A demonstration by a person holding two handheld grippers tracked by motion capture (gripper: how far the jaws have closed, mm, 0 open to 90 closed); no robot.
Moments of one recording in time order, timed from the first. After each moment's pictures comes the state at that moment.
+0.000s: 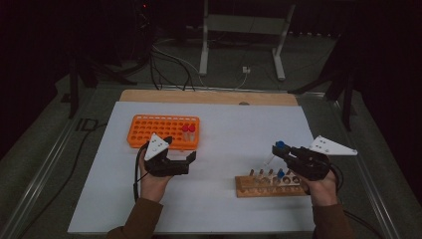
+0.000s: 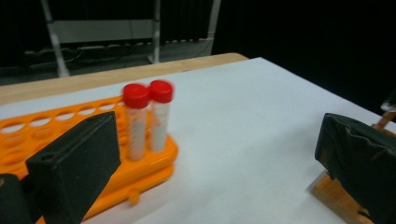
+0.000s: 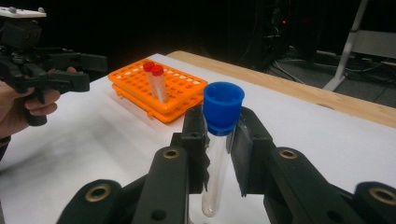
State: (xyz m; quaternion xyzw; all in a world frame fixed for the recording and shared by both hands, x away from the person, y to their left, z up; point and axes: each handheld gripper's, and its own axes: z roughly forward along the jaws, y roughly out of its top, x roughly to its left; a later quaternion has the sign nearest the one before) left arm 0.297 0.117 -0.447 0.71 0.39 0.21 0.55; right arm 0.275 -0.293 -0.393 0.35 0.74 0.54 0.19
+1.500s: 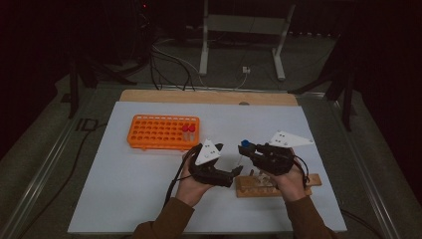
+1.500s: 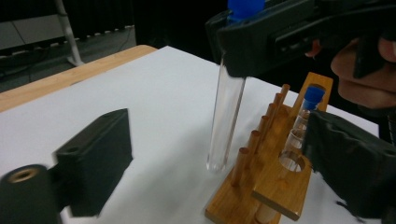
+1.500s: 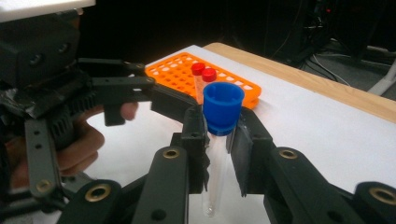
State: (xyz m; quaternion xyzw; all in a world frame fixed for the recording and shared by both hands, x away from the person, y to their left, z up) left arm 0.284 0.010 -0.429 0.78 0.27 0.14 0.55; right arm 0.290 -0.213 -0.393 0.31 0.77 0.54 0.14
